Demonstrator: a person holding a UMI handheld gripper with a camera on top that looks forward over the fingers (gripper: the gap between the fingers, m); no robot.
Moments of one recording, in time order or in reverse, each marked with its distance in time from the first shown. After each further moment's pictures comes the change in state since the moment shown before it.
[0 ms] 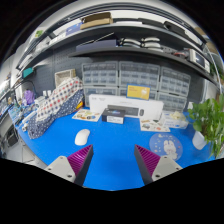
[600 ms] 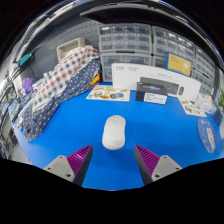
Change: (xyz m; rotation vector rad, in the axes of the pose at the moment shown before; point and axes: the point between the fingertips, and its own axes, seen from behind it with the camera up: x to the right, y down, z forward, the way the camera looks) arm -0.166 0.067 0.172 -0.233 -0.063 0.036
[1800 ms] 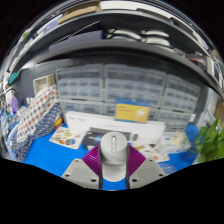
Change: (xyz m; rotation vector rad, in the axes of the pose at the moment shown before) arm 0.217 -0.198 -0.067 0.213 0.163 -0.016
